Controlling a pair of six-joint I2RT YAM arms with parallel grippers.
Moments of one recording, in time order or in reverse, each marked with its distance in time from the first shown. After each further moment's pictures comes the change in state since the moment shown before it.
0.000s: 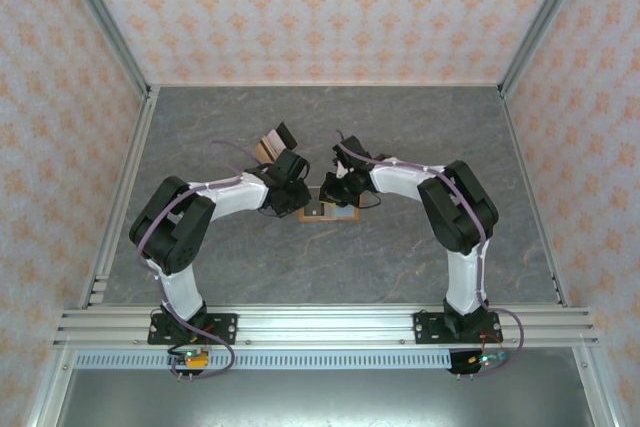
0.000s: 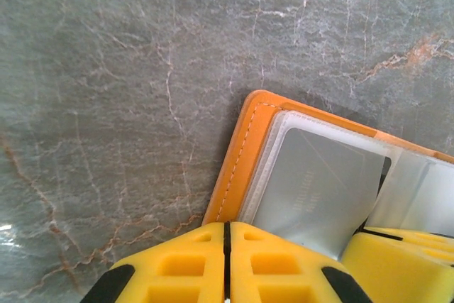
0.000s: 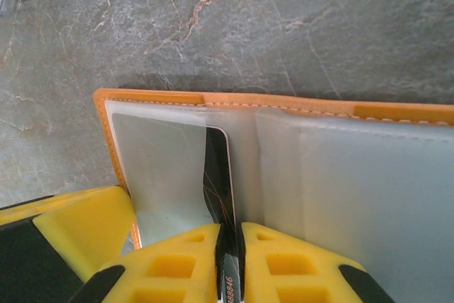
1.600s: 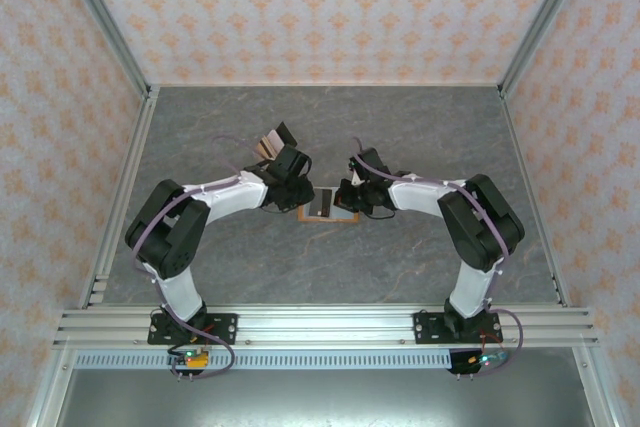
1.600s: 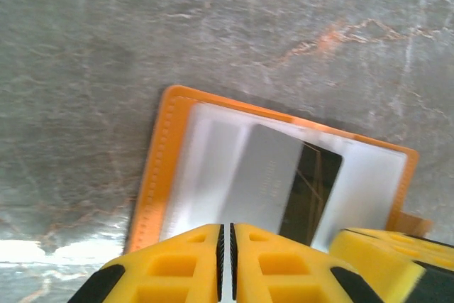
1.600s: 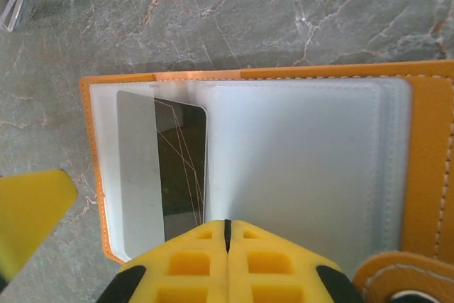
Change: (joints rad) left arm -0.023 -0.035 0.039 -0.005 0.027 0.057; right arm -0.026 -0.177 -0.253 0.184 0.082 0.016
